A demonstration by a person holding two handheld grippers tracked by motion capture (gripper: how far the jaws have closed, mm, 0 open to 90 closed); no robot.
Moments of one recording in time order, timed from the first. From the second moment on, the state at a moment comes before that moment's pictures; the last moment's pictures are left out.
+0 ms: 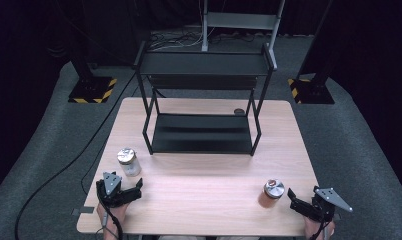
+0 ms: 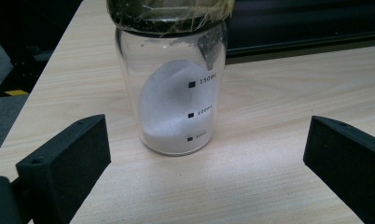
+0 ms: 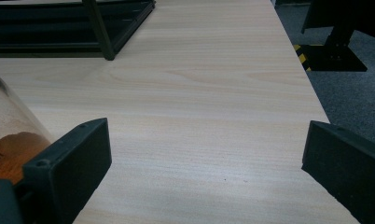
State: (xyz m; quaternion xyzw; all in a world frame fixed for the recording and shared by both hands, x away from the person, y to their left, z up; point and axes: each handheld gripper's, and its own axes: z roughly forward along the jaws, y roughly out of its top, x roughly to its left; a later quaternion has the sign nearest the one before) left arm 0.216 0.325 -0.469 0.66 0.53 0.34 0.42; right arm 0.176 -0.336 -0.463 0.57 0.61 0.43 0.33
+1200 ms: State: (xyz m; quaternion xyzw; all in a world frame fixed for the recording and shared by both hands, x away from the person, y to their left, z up) left arm 0.272 0.333 -0.429 0.70 0.53 0.30 0.38; right arm 0.175 -0.334 -0.464 0.57 0.62 0.43 0.33
